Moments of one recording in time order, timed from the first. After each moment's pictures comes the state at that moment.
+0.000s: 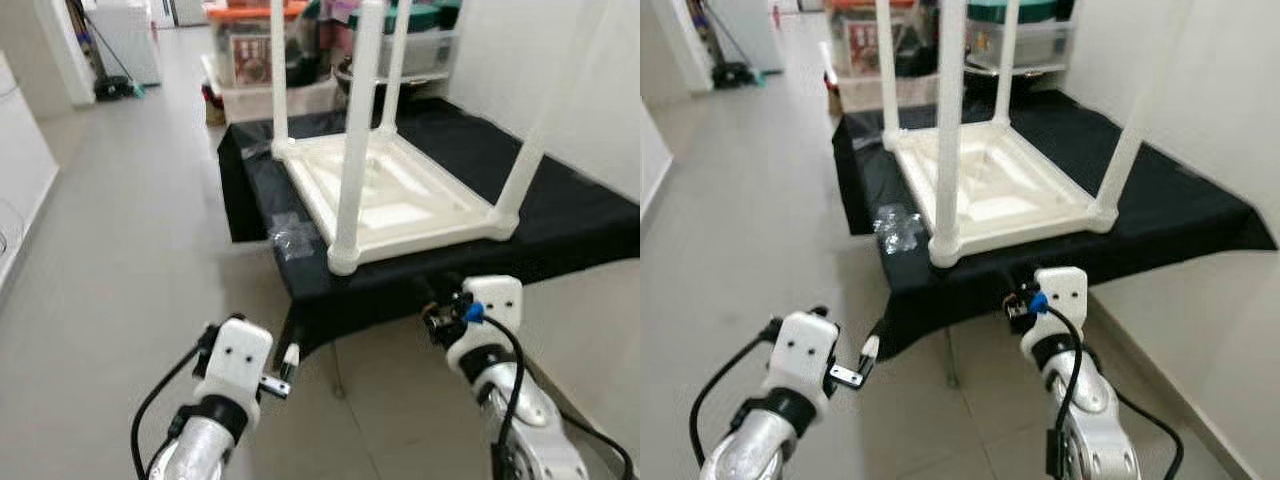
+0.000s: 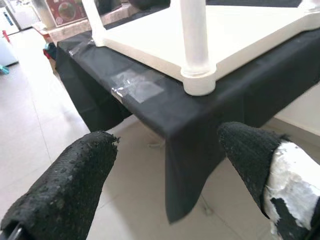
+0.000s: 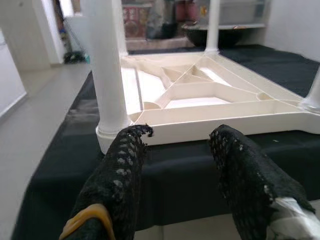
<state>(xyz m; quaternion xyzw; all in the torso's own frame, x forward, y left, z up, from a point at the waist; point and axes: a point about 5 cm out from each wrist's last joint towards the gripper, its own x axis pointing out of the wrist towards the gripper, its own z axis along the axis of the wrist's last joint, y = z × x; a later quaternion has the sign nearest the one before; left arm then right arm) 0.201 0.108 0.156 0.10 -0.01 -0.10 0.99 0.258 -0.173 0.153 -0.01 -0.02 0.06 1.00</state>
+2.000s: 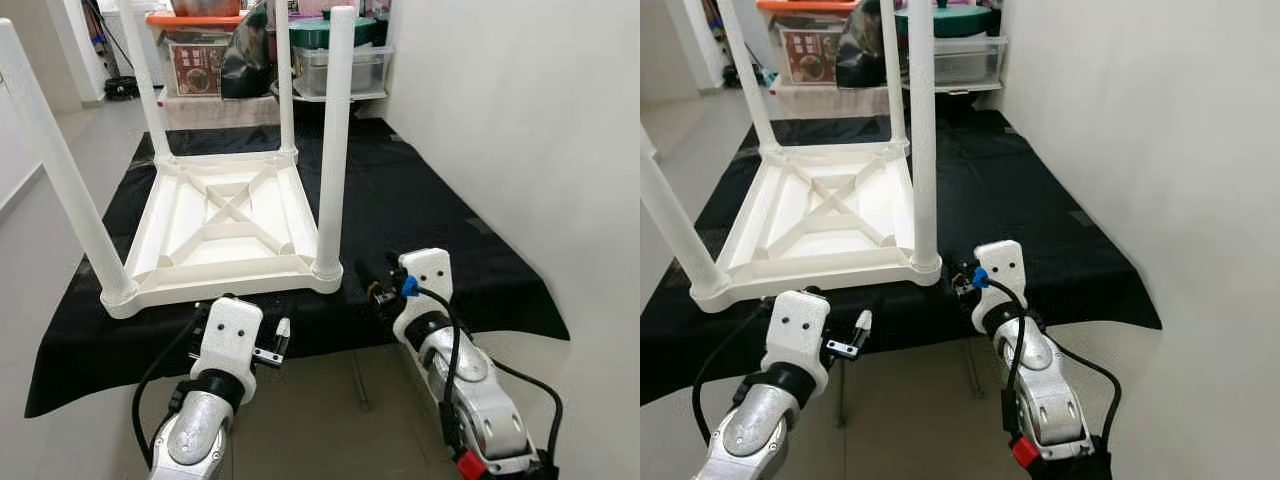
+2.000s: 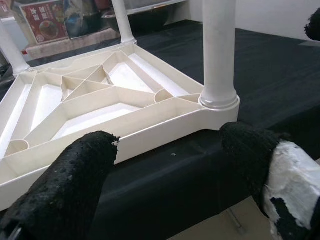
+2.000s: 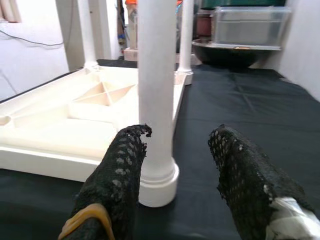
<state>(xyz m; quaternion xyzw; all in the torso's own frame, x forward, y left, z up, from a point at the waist) 0.223 0.115 0.156 0.08 -0.02 -0.07 0.99 0.293 -0.124 0.159 -0.01 -0.03 0.16 0.99</state>
